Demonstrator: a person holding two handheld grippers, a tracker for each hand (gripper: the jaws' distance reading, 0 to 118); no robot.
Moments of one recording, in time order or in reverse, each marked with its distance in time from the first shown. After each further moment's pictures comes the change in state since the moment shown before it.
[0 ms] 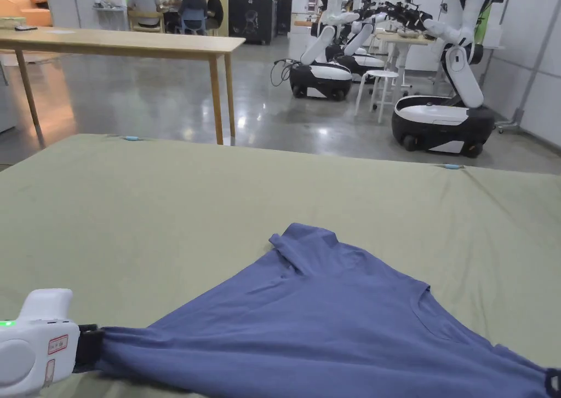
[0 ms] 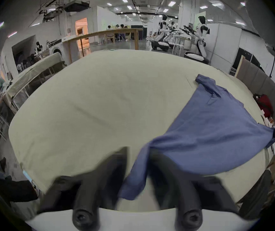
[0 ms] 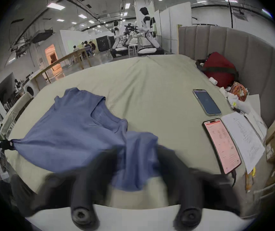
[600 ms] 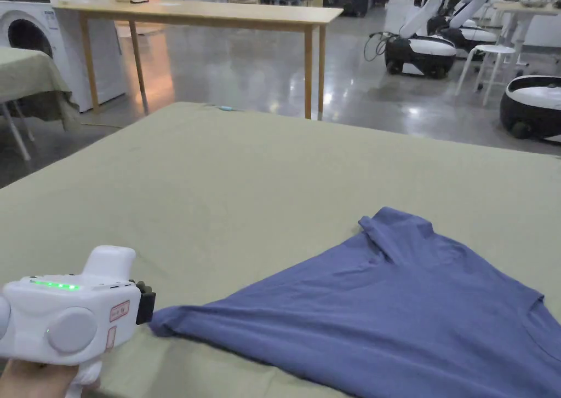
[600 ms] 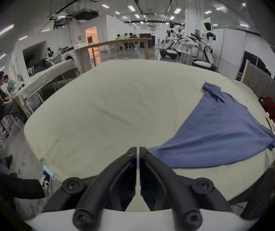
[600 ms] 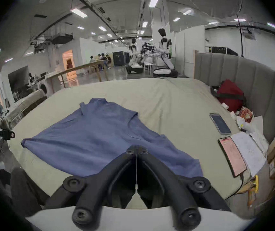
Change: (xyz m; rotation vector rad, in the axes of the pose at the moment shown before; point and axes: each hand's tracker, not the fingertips) left arm -0.033 -0.011 0.033 0.058 0.074 -0.006; right arm -0.087 -0.030 0.042 0.207 0.118 0.129
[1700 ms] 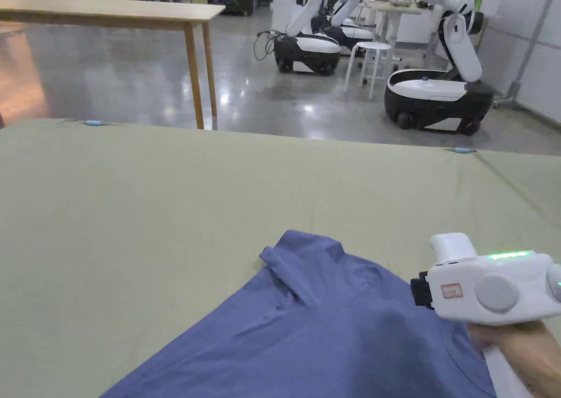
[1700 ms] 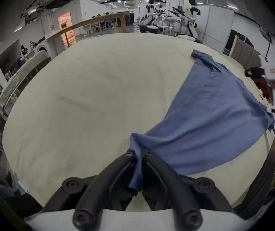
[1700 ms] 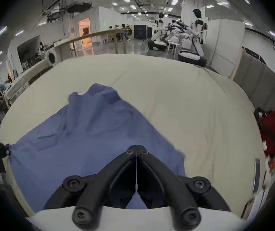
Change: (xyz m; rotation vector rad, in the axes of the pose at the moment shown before) left arm 0.025 0.004 -0.080 -0.219 -0.155 -0.107; right arm -0.063 0.145 -0.315 -0.307 0.113 0.215
